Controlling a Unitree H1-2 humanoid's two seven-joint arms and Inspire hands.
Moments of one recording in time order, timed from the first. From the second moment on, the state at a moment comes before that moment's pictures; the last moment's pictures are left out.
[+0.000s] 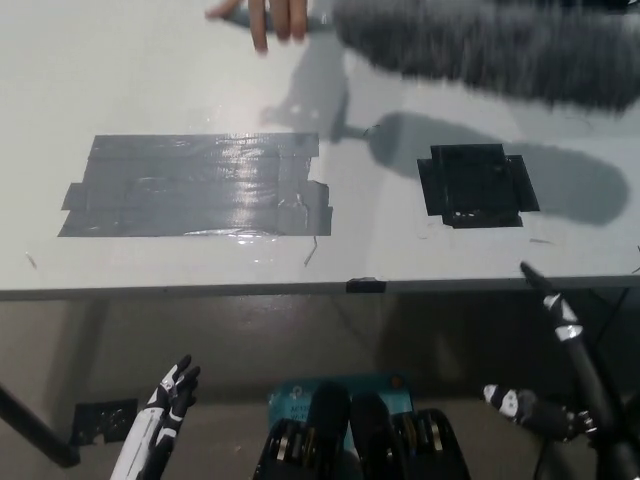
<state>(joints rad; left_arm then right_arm) 0.13 0.16 -0.05 0.01 0.07 -0.14 -0.07 0.03 -0.17 0.07 -0.32 -0.37 -0.11 0.03</state>
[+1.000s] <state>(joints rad) 0.10 0.17 -0.05 0.01 0.07 -0.14 -0.07 -0.61 -0.17 0.19 0.05 -0.96 0.16 0.08</state>
